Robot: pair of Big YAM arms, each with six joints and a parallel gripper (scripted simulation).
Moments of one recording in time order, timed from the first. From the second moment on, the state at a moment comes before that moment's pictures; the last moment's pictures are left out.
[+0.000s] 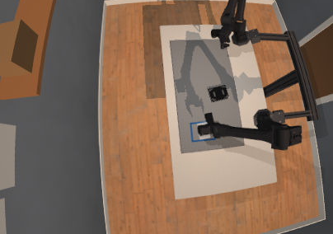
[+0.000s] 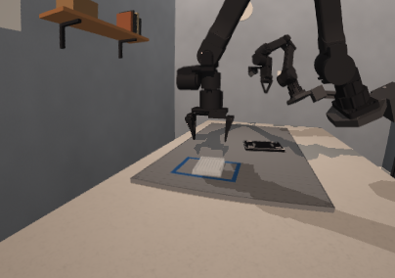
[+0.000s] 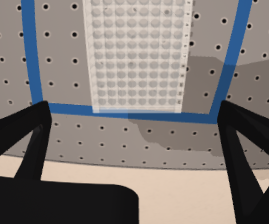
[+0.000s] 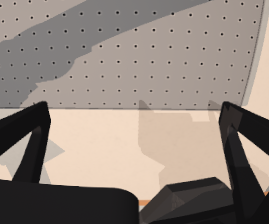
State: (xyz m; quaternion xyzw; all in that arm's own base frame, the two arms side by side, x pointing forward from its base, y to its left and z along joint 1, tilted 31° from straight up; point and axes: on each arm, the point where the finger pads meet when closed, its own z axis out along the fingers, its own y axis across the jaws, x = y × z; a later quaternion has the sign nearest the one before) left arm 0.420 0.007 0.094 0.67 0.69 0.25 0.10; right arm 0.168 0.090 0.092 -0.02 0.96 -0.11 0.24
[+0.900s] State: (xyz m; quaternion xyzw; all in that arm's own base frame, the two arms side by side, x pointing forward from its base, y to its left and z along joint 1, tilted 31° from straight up) left arm 0.422 0.006 0.084 0.52 0.81 0.22 0.15; right arm 0.168 0.090 0.092 -0.02 0.96 -0.11 0.24
